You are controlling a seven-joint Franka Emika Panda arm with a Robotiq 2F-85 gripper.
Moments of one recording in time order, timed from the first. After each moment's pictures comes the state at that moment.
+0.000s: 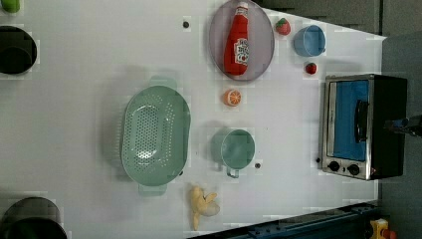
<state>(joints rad) -0.04 -0.23 -0.22 -2.17 -0.12 0.43 -0.60</state>
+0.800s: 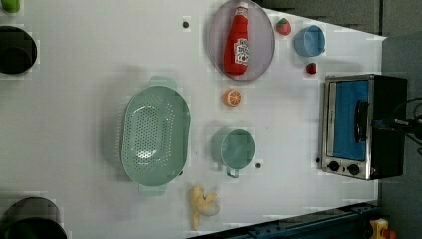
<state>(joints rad) -0.07 0.04 -0.40 -2.22 -0.16 0.75 -0.90</state>
